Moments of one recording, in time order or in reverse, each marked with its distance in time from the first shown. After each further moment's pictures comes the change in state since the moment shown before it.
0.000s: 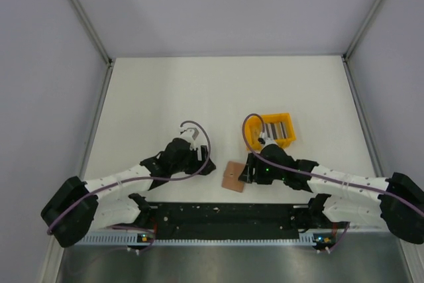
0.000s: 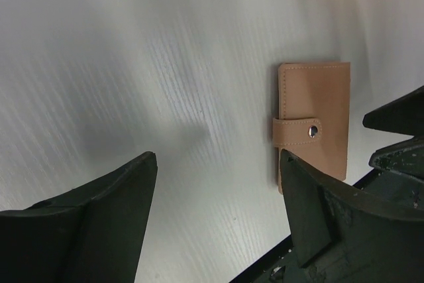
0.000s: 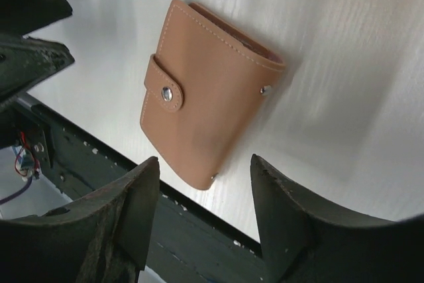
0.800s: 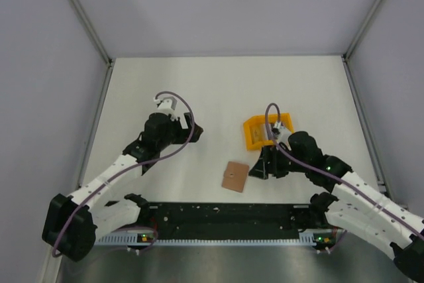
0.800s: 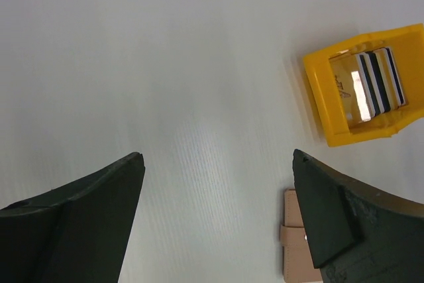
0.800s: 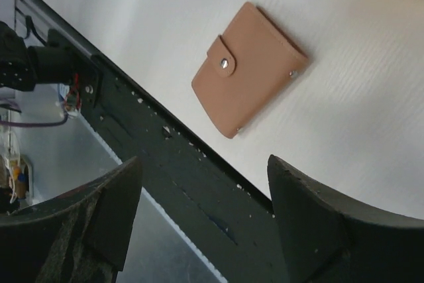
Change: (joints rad) left arm 0.284 -0.057 0.215 -0.055 -0.018 0.157; right arm -0.309 -0.310 0.121 -0.283 -0.349 -0.312
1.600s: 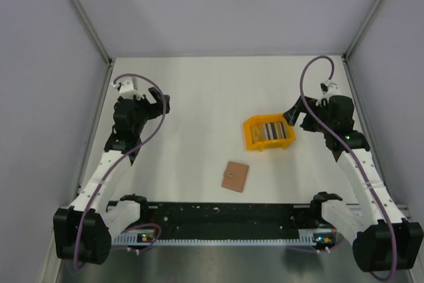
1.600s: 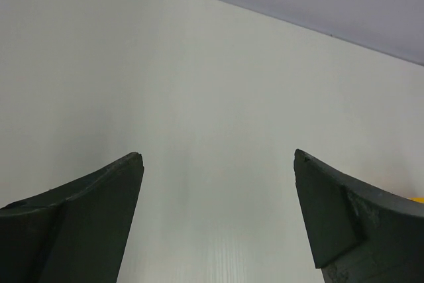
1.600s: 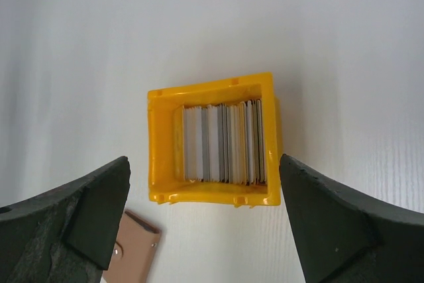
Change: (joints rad) left arm 0.350 -0.032 0.084 0.171 -0.080 0.124; right arm -0.562 0.222 0.244 0.102 0.174 -0.241
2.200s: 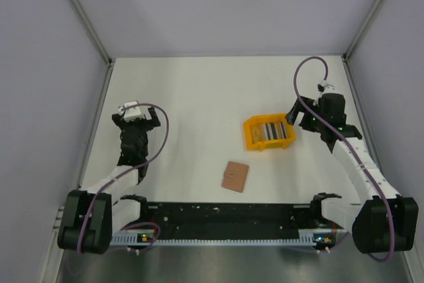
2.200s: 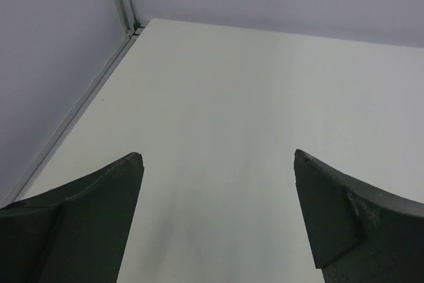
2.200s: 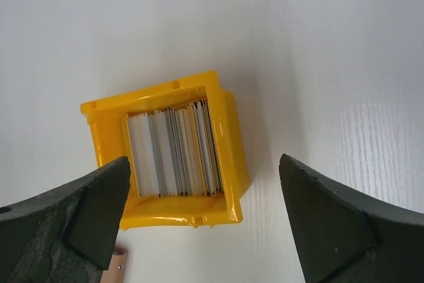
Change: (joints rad) left arm -0.001 0.119 -0.426 0.740 -0.287 0.364; right arm 0.000 0.141 -0.007 0.033 0.096 -0.005
